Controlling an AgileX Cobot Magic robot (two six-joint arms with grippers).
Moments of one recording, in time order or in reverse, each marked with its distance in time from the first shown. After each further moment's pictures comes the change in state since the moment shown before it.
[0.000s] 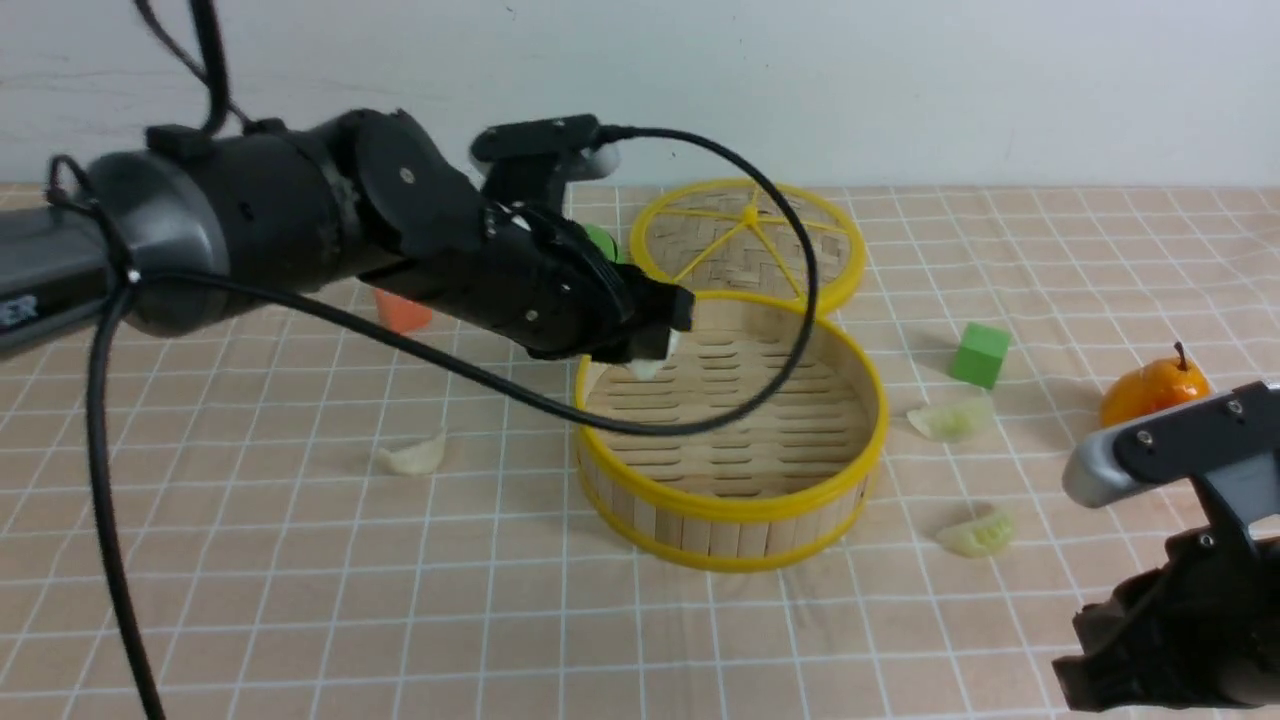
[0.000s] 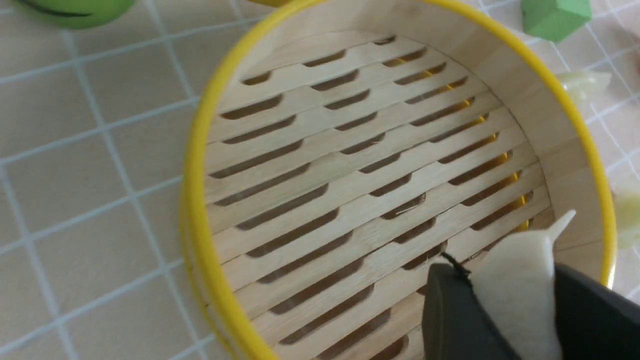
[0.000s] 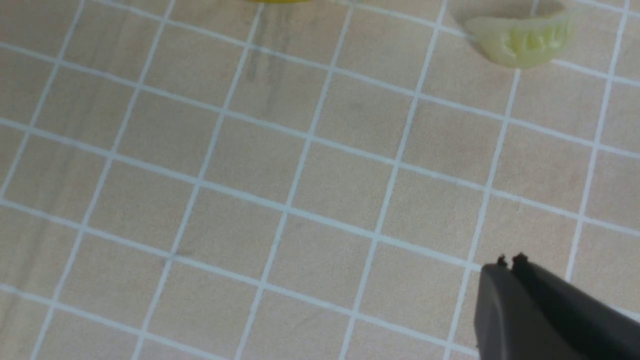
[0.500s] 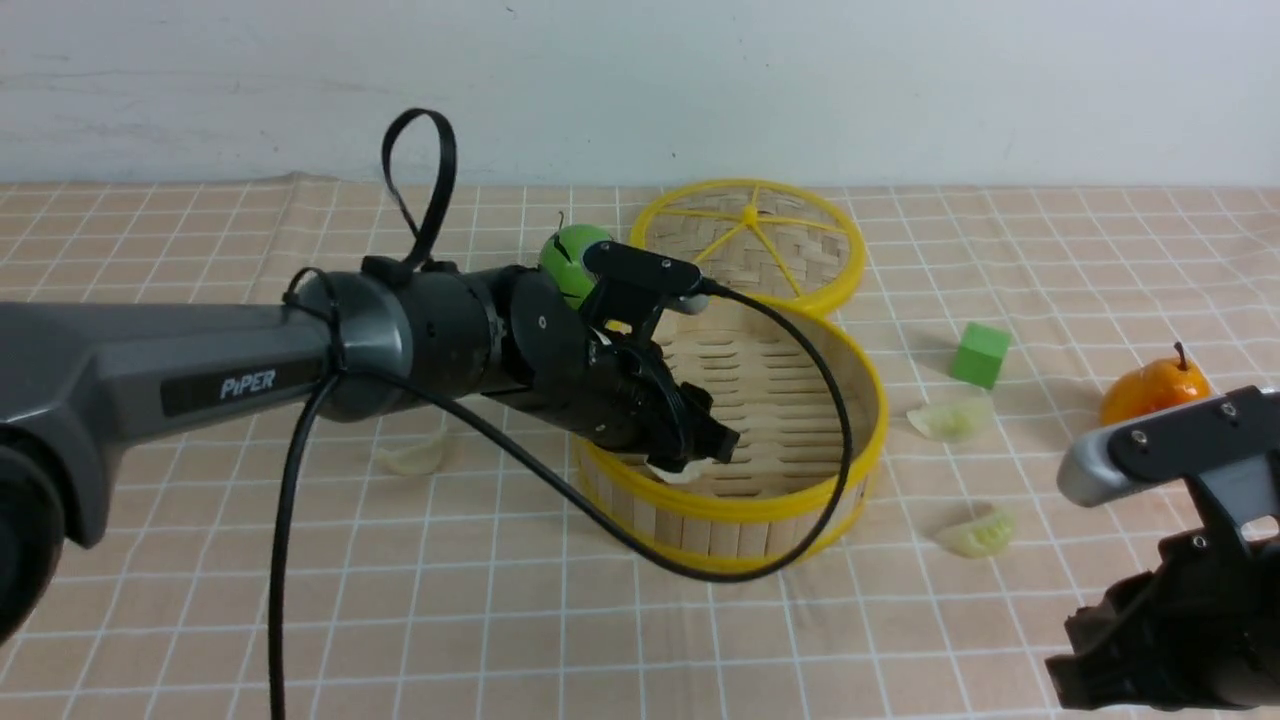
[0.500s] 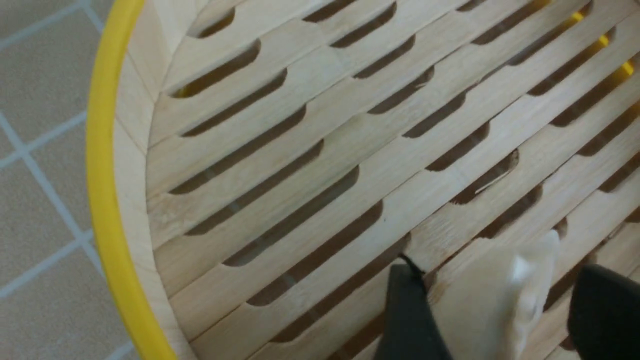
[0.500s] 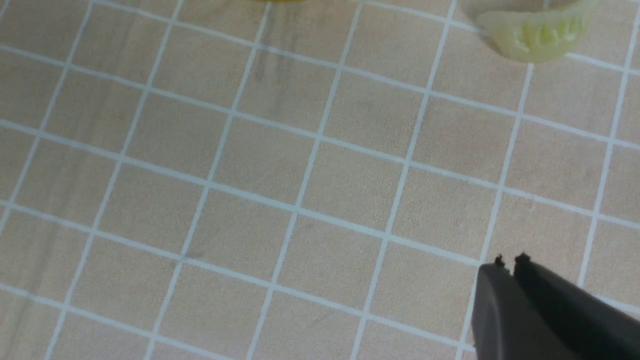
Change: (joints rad) right arm 0.000 0.006 0.000 0.017 -0.004 0.000; left arm -0.052 0.165 0.001 0.049 -0.137 0.153
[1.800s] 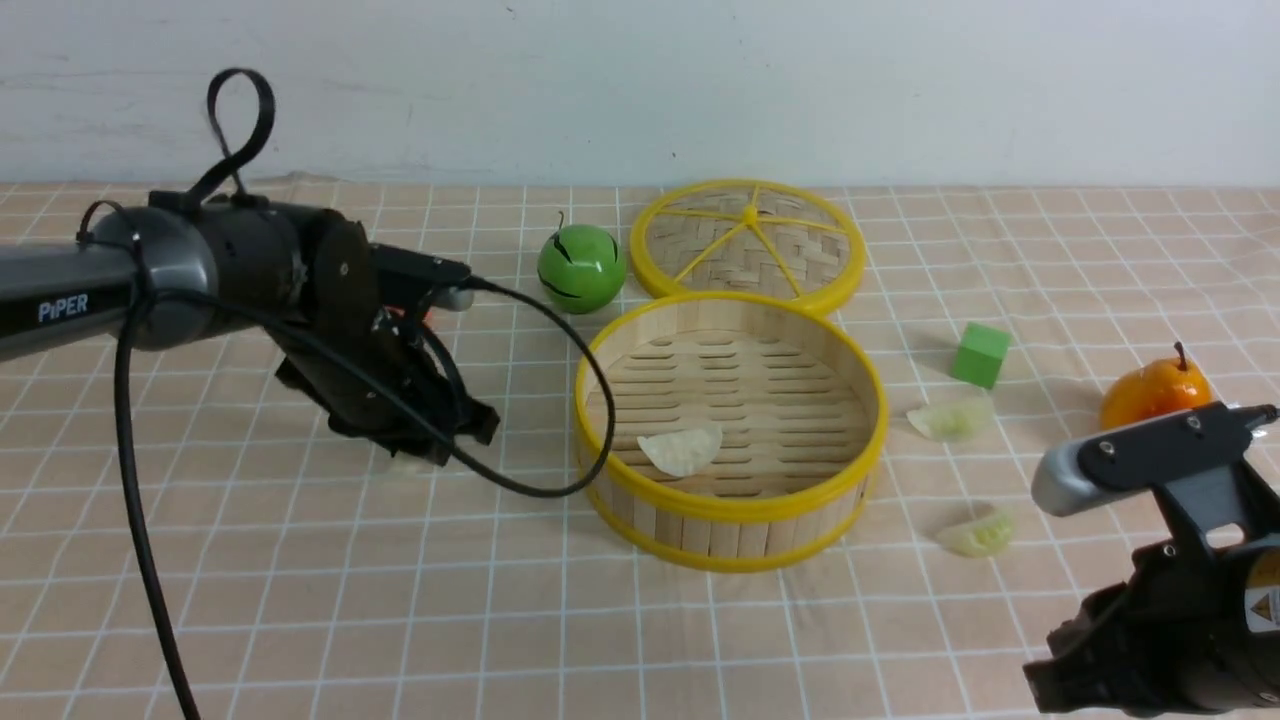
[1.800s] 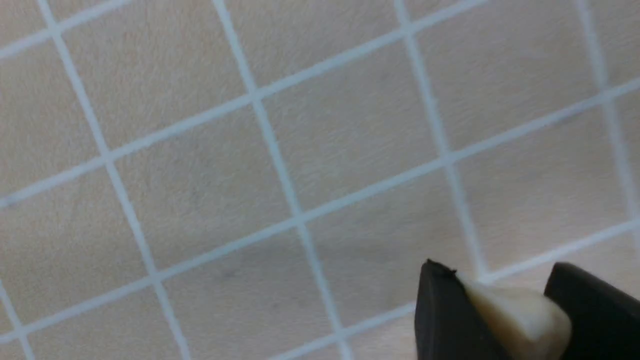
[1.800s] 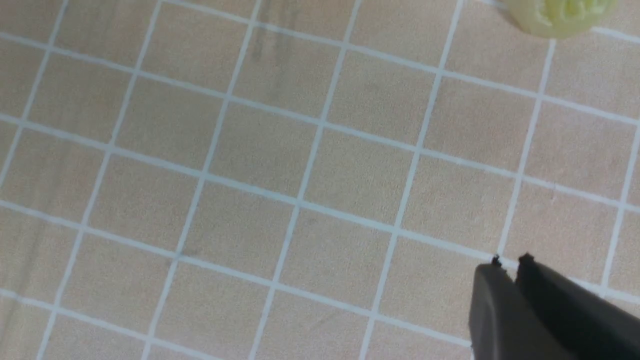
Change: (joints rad) right arm 0.000 0.067 0.000 0.016 -0.020 0.000; left arm 0.254 -0.040 -0.006 0.438 0.330 -0.329
